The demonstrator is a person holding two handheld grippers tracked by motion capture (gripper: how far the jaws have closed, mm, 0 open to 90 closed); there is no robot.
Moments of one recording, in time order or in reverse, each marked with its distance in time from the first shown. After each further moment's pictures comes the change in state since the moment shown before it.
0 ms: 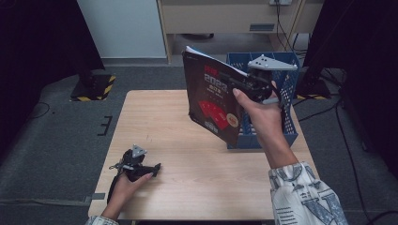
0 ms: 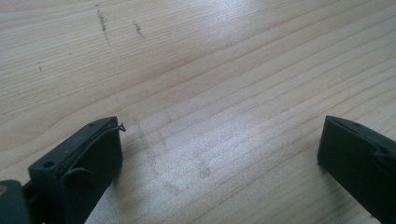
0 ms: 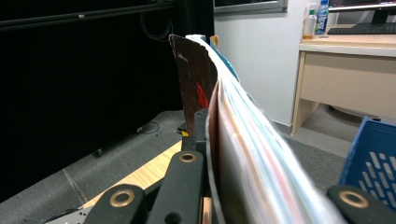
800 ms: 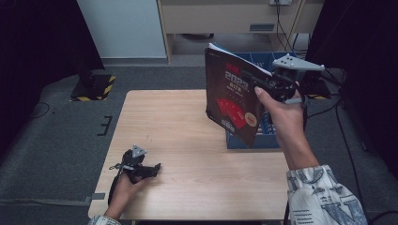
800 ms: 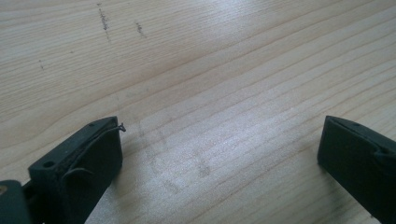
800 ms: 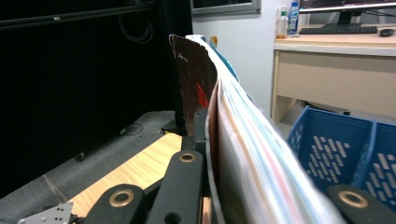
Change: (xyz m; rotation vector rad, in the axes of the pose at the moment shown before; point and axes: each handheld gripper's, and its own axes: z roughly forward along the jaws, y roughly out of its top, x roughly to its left) left arm 0.000 0.000 -0.001 0.003 0.006 -0.002; right arm -0.030 0.002 -0.037 -0.003 -0.082 0.015
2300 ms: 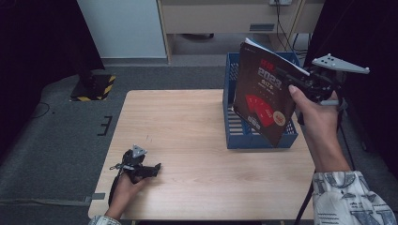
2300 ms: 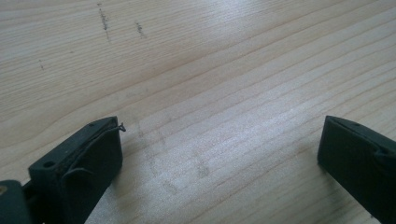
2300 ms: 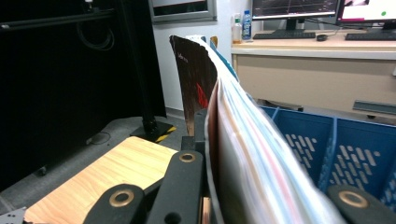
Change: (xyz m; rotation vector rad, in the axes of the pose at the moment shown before) left arm -0.001 0.000 0.000 -0.002 0.005 -0.005; right arm -0.048 0.001 -0.053 -0.021 -0.139 0.013
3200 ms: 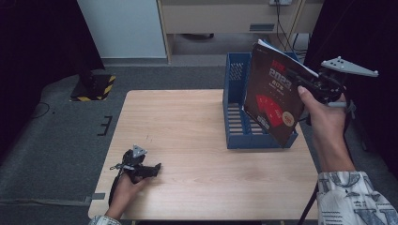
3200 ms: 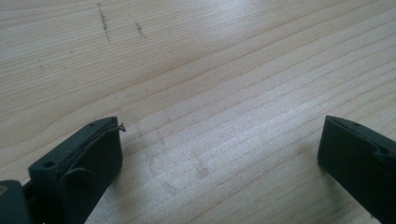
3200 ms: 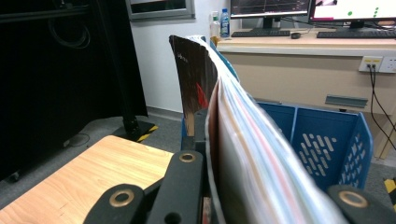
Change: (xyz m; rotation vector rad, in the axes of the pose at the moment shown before) left arm -0.001 0.000 0.000 -0.001 0.002 -0.002; right arm -0.021 -0.008 -0.008 0.003 -0.080 0.002
